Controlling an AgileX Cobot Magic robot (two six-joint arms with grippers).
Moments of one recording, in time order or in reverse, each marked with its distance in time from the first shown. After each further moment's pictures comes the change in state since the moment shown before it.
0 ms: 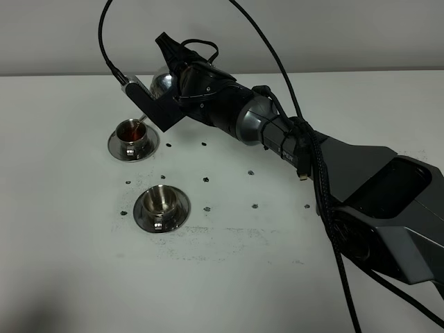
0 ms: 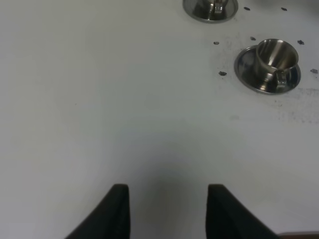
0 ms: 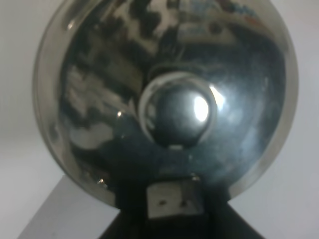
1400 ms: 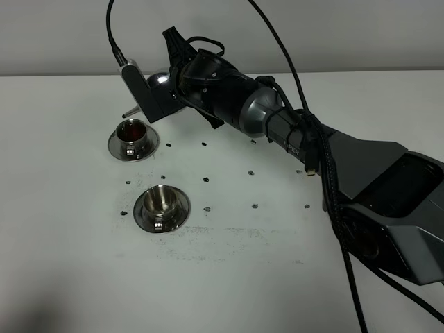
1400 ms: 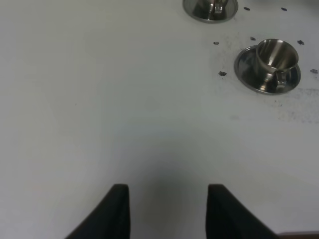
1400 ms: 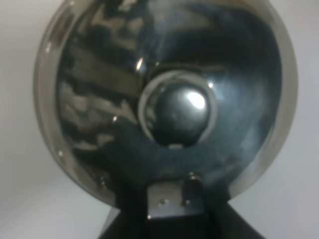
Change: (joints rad) left arm 0.000 0.000 0.000 0.000 0.000 0.000; right arm -0.001 -0.044 0.000 0.229 0.062 0.055
